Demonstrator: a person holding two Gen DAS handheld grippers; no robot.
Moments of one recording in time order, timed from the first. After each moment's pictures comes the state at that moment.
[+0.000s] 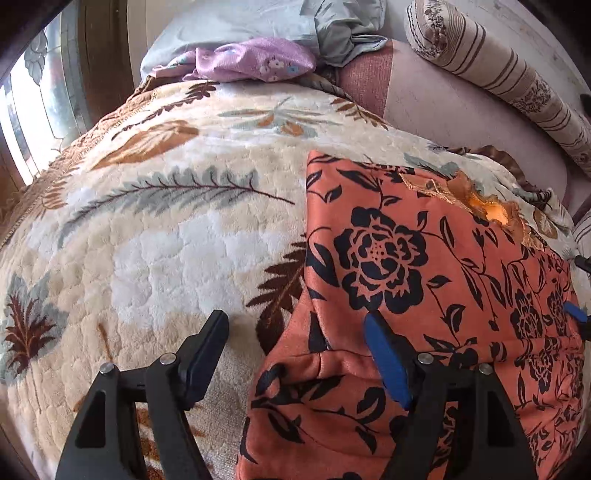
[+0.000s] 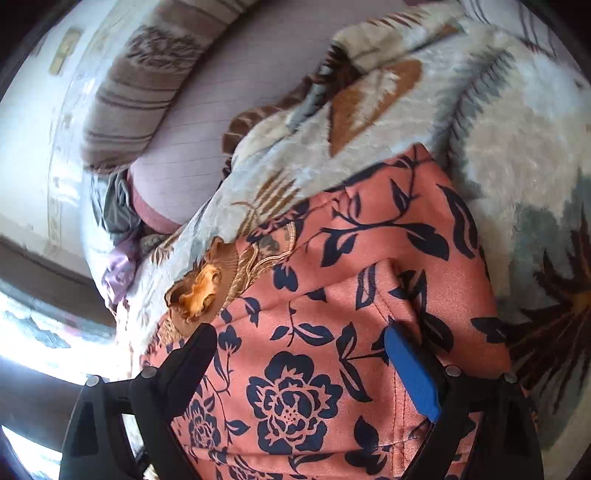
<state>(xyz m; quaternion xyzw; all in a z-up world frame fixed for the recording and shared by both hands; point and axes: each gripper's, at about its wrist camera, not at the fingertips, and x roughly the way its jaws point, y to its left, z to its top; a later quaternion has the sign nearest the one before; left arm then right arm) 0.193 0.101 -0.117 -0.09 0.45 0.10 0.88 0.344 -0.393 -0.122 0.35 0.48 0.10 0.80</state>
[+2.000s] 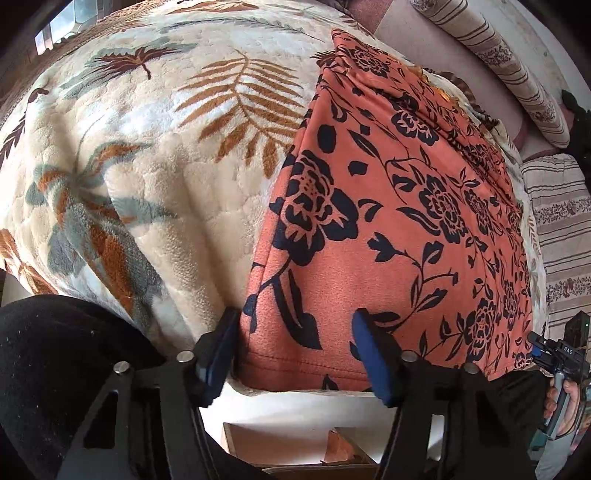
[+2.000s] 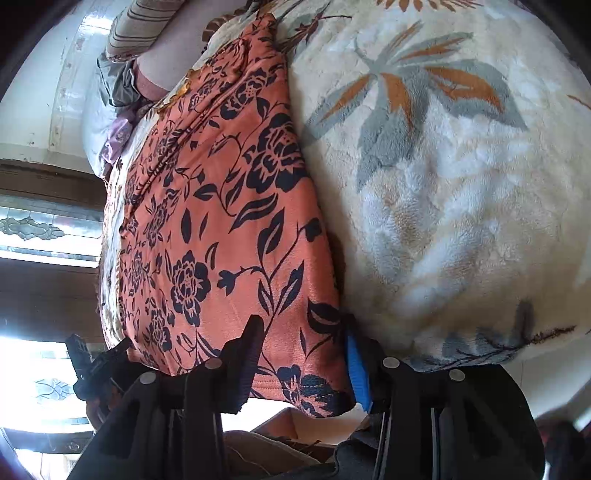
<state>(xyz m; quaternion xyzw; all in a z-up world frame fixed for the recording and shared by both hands) -0.057 0.114 -0.124 -0.19 0.58 0.02 0.79 0.038 -0.491 -0.127 0.25 0.63 0.15 0.72</state>
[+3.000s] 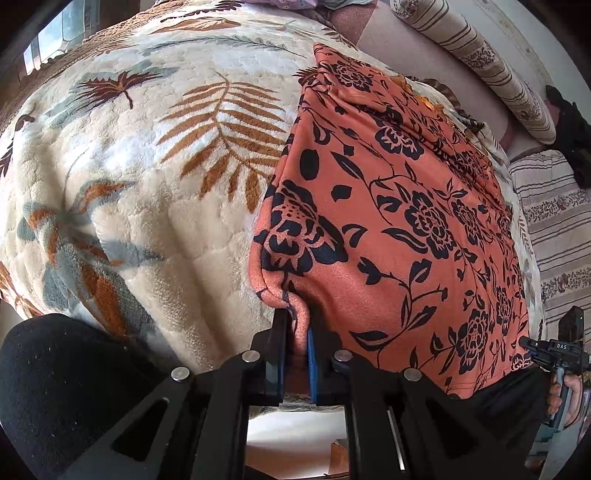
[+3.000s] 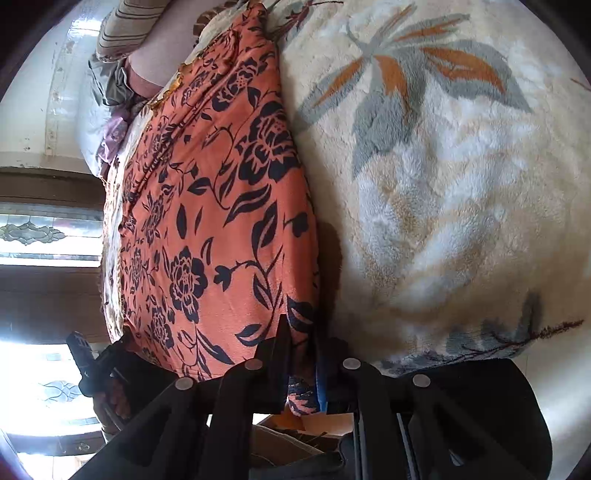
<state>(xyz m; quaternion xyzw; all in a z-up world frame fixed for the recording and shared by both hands) -0.043 0.111 -0.119 -0.19 0.55 -0.01 0.81 0.041 -0.494 -0.133 0.28 0.65 0.15 0.70</state>
